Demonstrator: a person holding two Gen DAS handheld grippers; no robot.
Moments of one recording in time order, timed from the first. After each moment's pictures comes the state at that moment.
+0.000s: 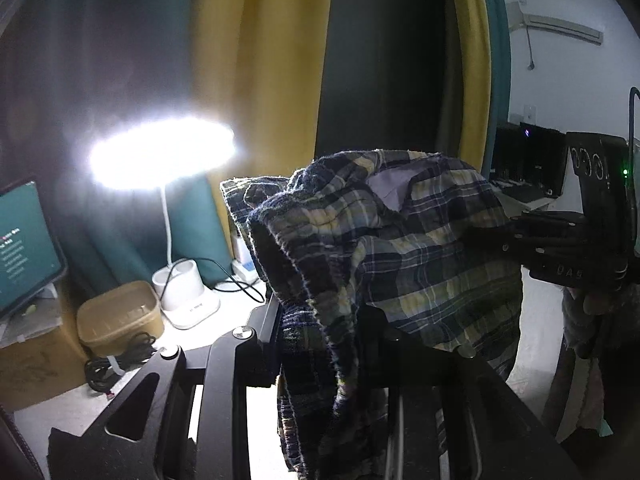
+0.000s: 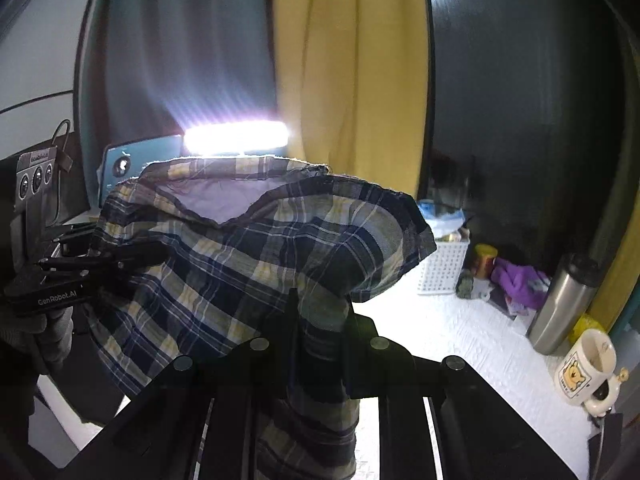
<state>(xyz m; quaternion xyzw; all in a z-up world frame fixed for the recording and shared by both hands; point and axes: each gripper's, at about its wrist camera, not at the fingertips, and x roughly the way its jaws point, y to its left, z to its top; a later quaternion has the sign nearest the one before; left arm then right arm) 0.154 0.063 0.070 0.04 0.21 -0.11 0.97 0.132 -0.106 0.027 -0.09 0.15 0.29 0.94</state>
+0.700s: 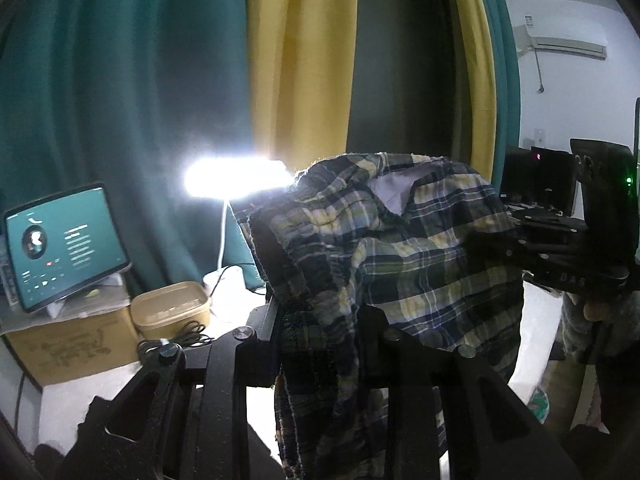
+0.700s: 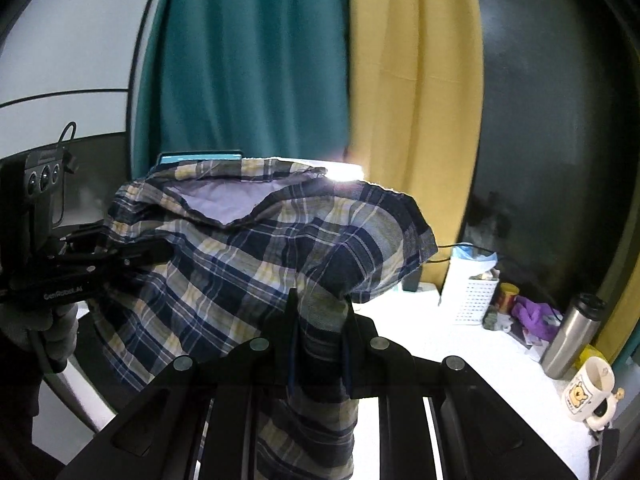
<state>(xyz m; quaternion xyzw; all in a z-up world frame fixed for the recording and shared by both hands) 0.062 0.103 0.082 0.03 0.17 -0.06 0.98 0.055 -0.063 0.034 -0.11 0.10 0.34 0.93</state>
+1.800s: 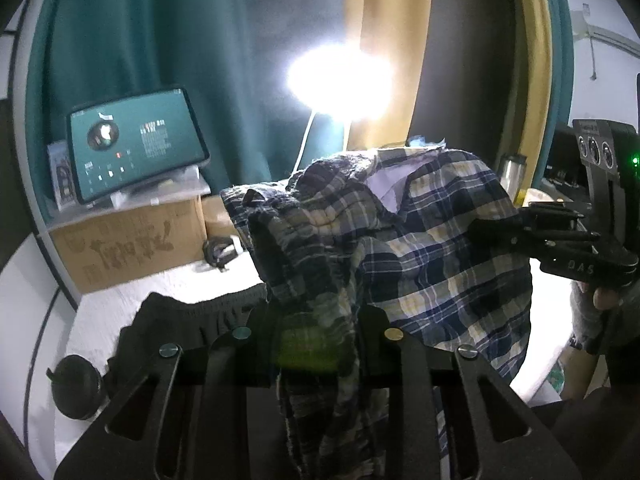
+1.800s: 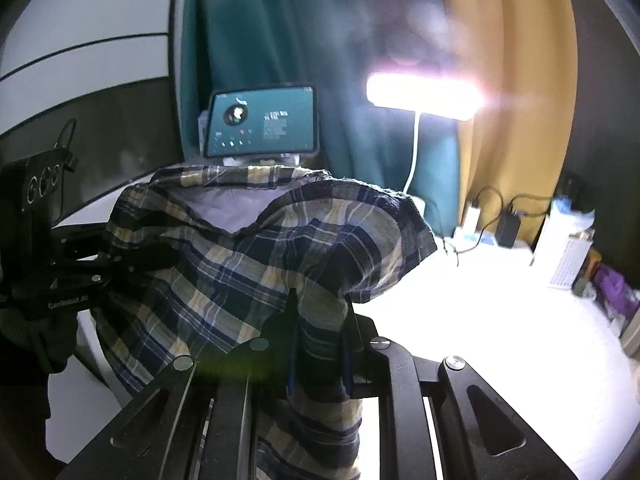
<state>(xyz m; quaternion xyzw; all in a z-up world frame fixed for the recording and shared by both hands) 0.016 0.167 0.021 -0.01 0.27 0.03 0.96 0.076 0.042 -0.031 -0.12 0.20 0.41 0.88</state>
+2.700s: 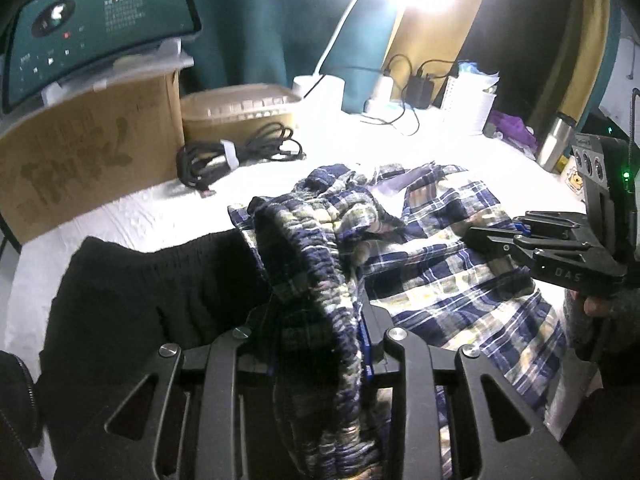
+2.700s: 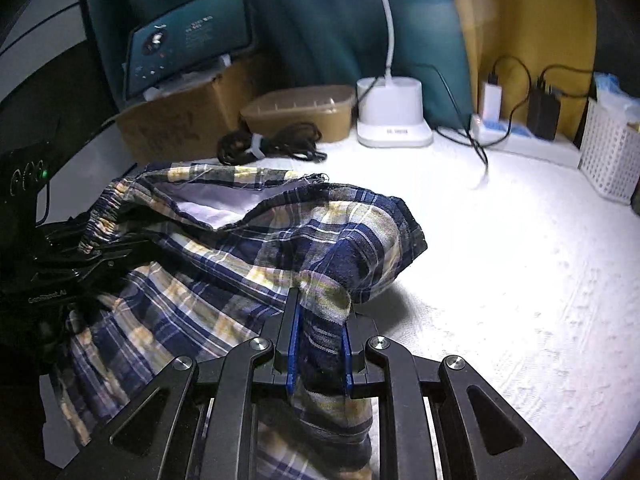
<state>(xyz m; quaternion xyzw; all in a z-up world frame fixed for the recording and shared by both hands) 0.110 0.216 -0.062 -0.06 0.41 0.02 0.91 0.191 0.087 -0.131 -0.09 0.35 0.40 0.84</state>
